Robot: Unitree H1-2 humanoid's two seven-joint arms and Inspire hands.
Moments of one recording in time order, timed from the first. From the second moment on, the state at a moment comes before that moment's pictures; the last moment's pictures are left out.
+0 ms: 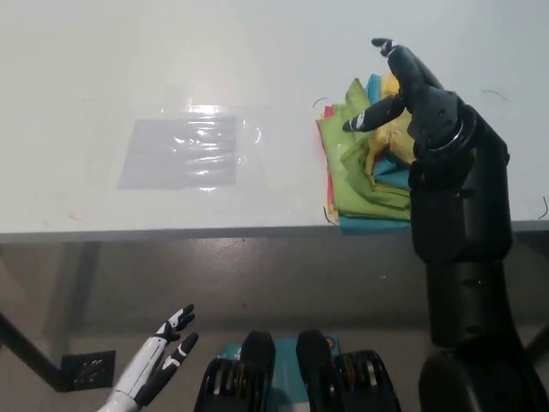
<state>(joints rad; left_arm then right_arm) -0.06 0.24 -0.13 0.34 0.25 -0.30 -0.06 -0.96 0.12 -0.26 0.37 -1.14 0.47 0.58</state>
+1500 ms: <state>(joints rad) -0.11 0.25 -0.13 0.35 0.27 -0.29 -0.08 -0.89 0.08 -0.24 0.59 -1.03 0.45 0.12</state>
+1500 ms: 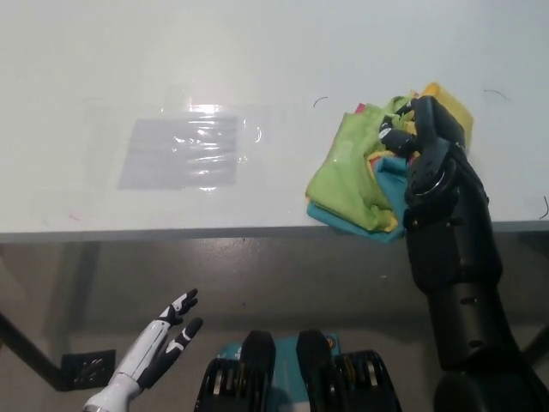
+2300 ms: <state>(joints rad) -0.12 0.25 -0.13 0.36 0.27 -0.29 -0.08 -0.79 0.09 -0.33 0.55 -0.66 0.21 -0.22</state>
